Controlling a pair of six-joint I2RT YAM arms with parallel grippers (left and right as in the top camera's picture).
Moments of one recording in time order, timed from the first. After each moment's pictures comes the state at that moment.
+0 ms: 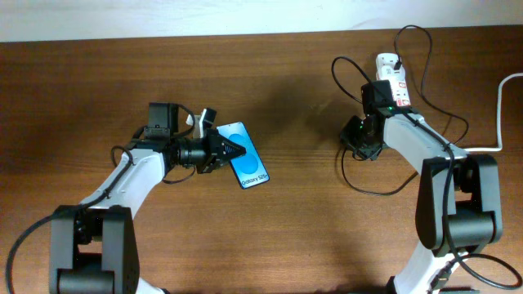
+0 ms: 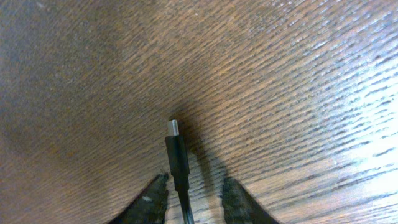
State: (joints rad) left arm -0.09 1.72 0.99 -0.36 1.05 -0.54; right arm 0.05 1.93 1.21 -0.59 -0.13 0.71
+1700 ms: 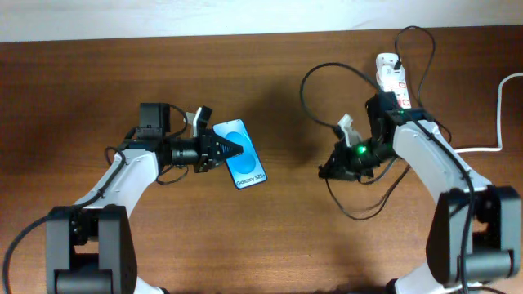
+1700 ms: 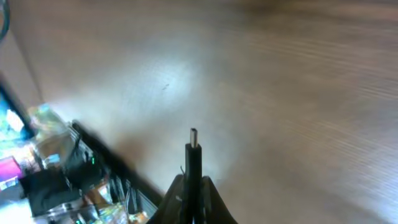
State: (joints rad) left arm -0.04 1.72 0.99 -0.37 1.21 -0.46; right arm 0.08 1.74 1.18 -1.06 -0.72 -0.02
